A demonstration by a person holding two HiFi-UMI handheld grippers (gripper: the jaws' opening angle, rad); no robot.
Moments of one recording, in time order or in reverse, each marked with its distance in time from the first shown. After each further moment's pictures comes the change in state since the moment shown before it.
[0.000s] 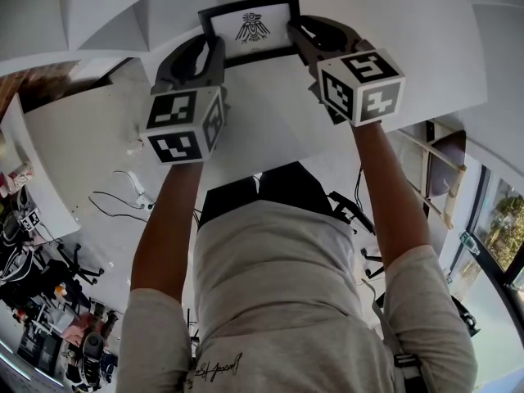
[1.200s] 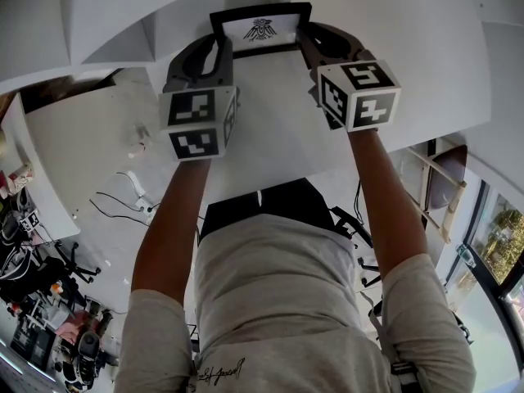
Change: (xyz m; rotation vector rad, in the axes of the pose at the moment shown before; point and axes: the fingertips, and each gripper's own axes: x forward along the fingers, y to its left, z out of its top) left arm 0.034 0.016 -0.001 0.061 -0.005 0.062; right arm 0.032 -0.026 -0.005 0.016 -0.006 -0.080
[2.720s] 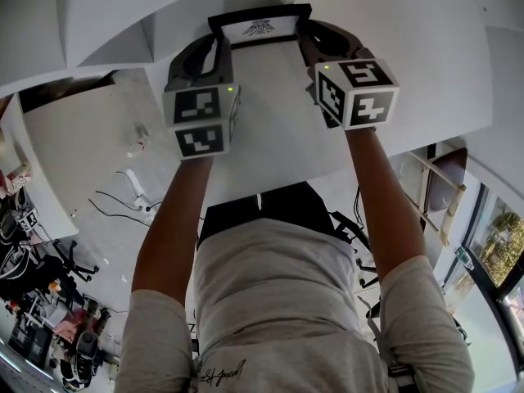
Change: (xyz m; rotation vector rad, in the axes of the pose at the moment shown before) left arm 0.011 0.008 -0.007 0.010 0.014 0.053; right arm 0.012 -0.004 0.003 0.008 -0.006 -0.011
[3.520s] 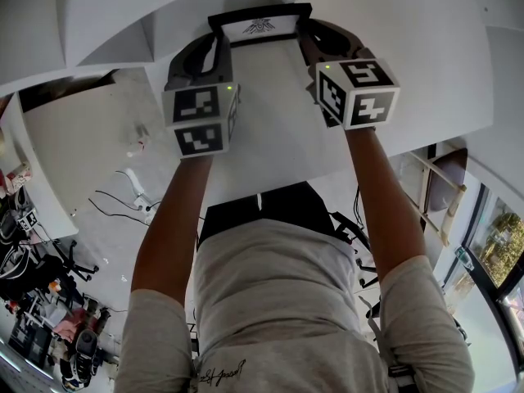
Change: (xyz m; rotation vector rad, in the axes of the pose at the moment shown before) left arm 0.002 0.001 -0.002 -0.008 -0.006 -0.001; right arm 0.001 0.000 0.000 0.006 -0.015 0.004
